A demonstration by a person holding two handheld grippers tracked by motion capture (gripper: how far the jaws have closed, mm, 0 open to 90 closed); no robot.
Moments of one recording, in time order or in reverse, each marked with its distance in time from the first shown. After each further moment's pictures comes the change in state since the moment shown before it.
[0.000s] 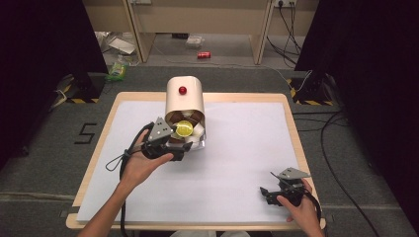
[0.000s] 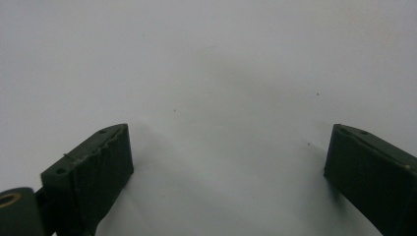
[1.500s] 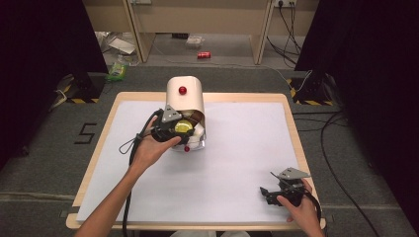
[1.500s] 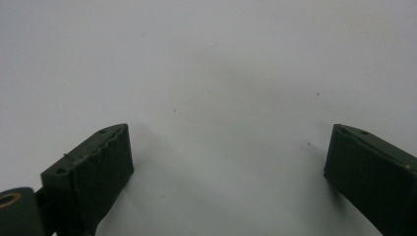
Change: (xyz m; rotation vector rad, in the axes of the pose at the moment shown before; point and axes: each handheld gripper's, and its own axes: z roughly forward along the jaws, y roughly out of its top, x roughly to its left) left arm 0.027 0.010 0.047 0.088 0.057 -0.026; right arm 0.000 0.000 0.000 0.000 0.000 -0.001
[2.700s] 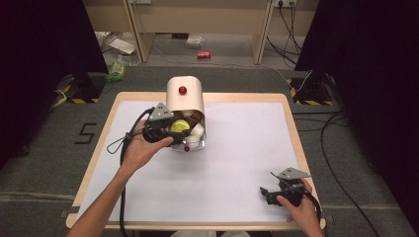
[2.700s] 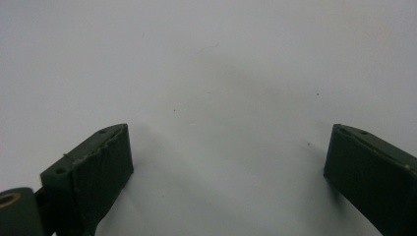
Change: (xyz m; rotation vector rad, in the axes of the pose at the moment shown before) left arm 0.001 0.009 -0.038 -0.039 -0.109 -0.013; right arm 0.000 0.000 0.000 0.000 -0.002 0.000
